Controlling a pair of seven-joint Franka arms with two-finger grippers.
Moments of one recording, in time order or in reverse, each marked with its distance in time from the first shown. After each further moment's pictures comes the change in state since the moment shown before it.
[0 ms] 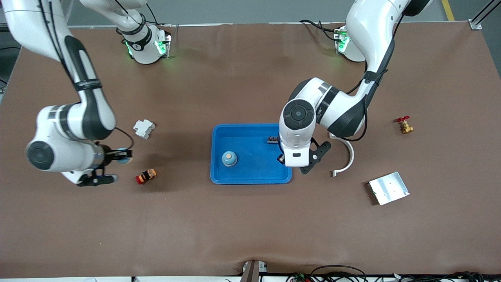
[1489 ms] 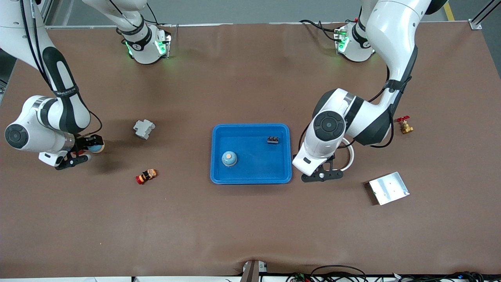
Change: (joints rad) left arm 0.177 -0.053 -0.073 -0.184 0.070 0.221 0.708; right arm -0.136 -0.025 -0.107 -0.340 -0.060 0.351 -0.386
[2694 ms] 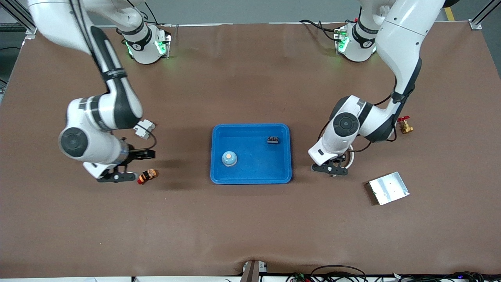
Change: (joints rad) left arm 0.126 -0.032 -0.001 -0.379 0.074 0.338 0.279; right arm 0.455 -0.010 0.025 0.302 0.124 -0.224 0.783
